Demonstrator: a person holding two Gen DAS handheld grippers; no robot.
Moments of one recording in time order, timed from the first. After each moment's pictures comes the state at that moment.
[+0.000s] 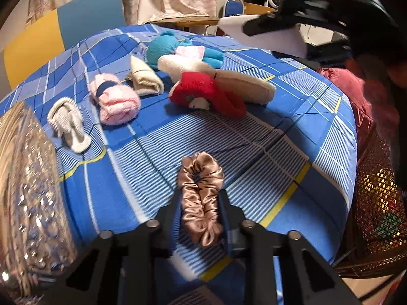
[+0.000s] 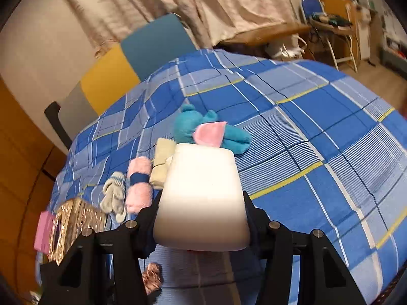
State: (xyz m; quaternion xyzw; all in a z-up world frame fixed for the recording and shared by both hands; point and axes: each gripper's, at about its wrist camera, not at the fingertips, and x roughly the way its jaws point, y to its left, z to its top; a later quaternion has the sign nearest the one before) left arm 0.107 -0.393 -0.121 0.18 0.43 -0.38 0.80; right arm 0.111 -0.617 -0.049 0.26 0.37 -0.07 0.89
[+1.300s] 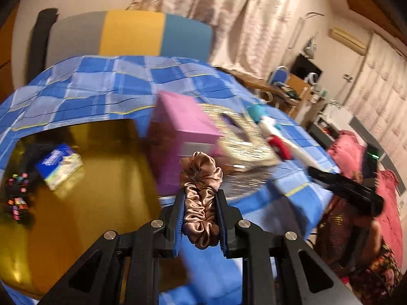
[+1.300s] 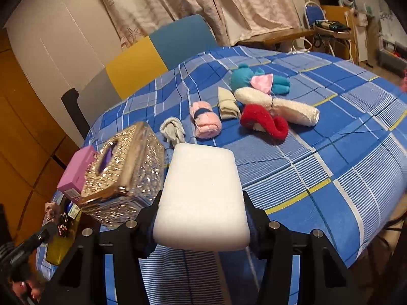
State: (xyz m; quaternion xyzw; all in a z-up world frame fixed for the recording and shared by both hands) left arm 0.118 -0.091 -0.032 -0.02 0.39 -0.31 0.87; right arm 0.019 -0.436 -0.053 0.26 0.34 -0.07 0.90
